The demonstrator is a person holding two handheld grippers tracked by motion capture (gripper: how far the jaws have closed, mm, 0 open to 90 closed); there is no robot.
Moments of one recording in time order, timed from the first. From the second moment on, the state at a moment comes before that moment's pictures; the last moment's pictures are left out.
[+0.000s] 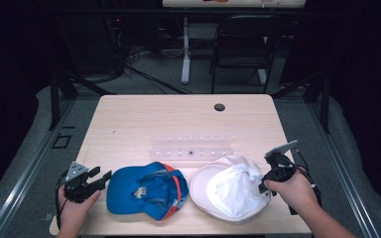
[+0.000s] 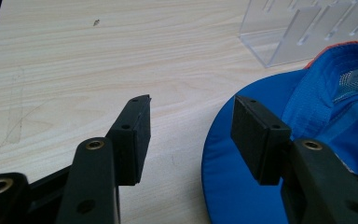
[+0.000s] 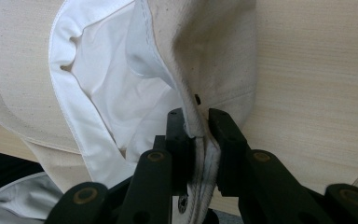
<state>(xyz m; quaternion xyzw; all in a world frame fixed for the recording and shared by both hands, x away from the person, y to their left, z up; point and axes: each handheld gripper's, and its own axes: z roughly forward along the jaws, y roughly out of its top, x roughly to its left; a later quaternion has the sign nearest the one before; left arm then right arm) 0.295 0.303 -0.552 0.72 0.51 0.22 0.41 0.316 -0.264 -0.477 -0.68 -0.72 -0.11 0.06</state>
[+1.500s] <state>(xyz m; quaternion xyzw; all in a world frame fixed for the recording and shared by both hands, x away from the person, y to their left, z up) 0.295 0.304 -0.551 0.72 0.51 0.22 0.41 0.332 -0.242 -0.387 -0.68 -0.72 -0.11 0.08</state>
